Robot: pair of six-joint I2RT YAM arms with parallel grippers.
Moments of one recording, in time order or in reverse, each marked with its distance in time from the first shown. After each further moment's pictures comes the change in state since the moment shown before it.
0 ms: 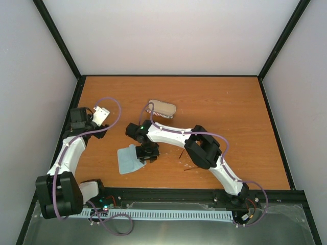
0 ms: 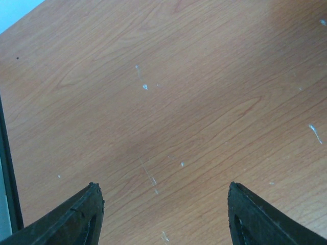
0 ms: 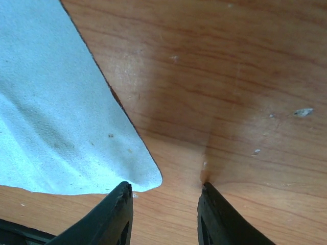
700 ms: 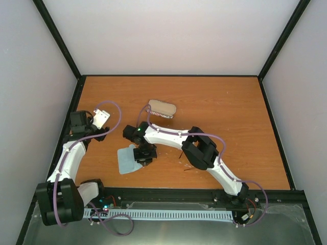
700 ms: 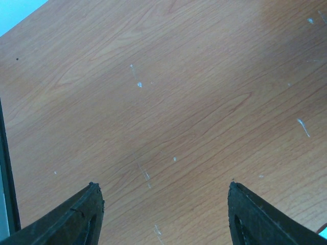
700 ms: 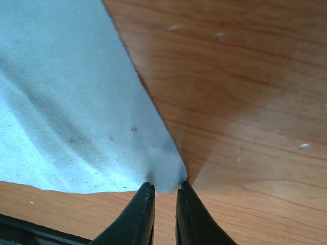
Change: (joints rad) left arm -0.002 -0.062 -0.053 0.005 0.011 -0.001; right arm 0.019 0.035 0.036 -0.017 -0.025 0.022
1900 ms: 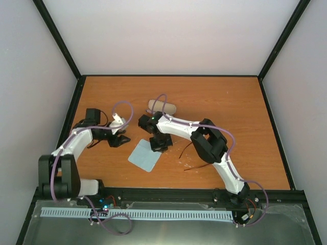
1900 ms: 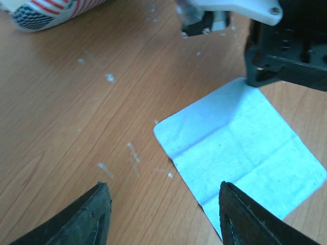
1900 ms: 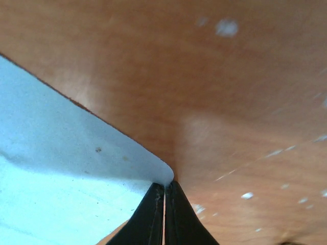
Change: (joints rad) left arm -0.119 0.188 0.065 -0.247 0.460 0.213; right arm -0.141 -0.080 -0.125 -0.037 0.239 -0.121
